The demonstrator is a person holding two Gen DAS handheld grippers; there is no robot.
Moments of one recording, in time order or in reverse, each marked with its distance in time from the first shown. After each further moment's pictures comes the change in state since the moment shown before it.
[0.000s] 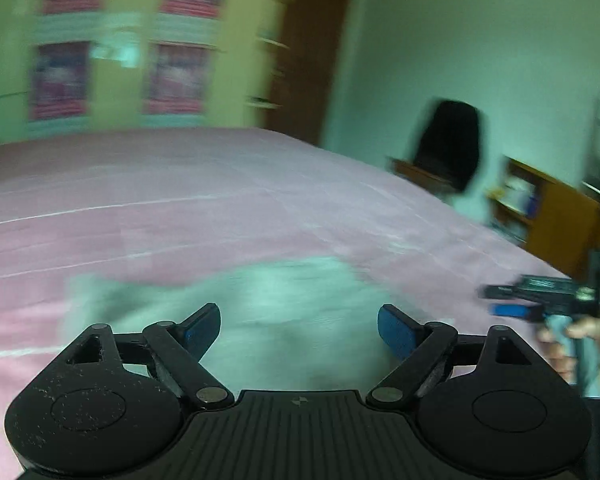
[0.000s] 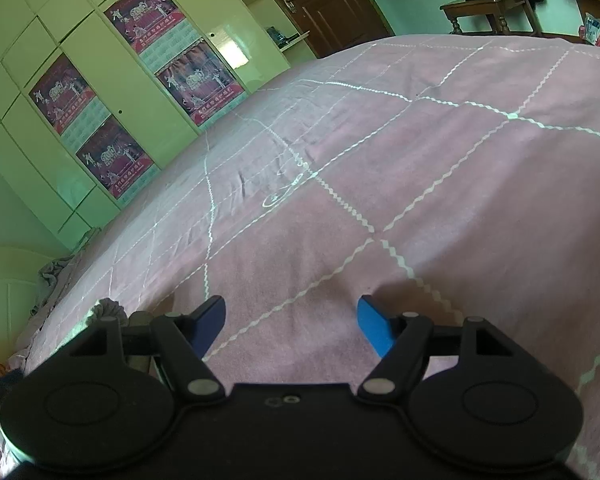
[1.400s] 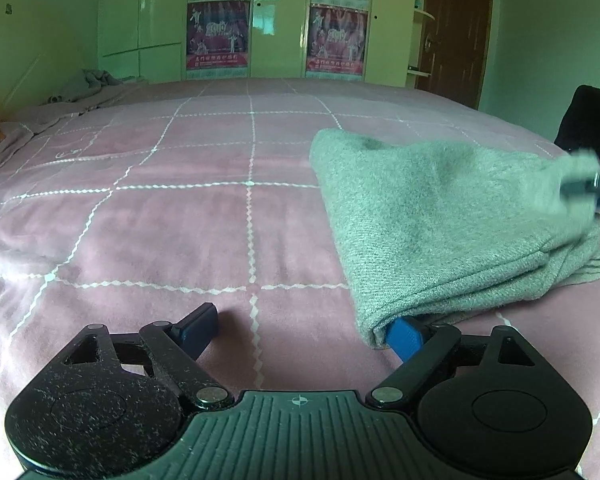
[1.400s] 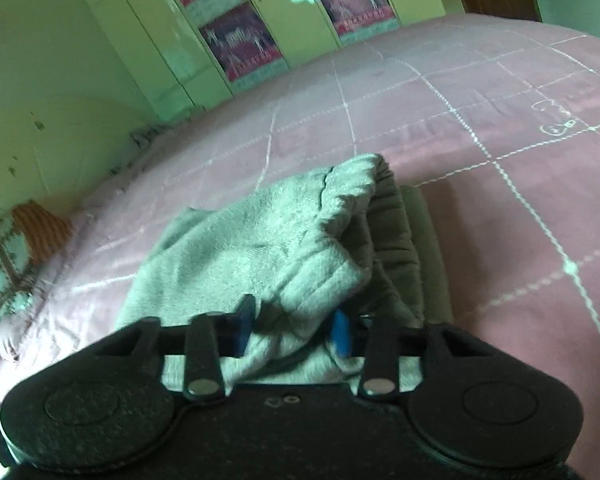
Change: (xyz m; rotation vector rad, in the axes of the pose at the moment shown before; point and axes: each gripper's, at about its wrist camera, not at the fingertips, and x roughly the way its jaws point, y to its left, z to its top) left arm -0.054 0.058 -0.115 -0.116 0.113 0.397; right arm 0.046 0.213 -0.079 -0.333 0.255 0.201
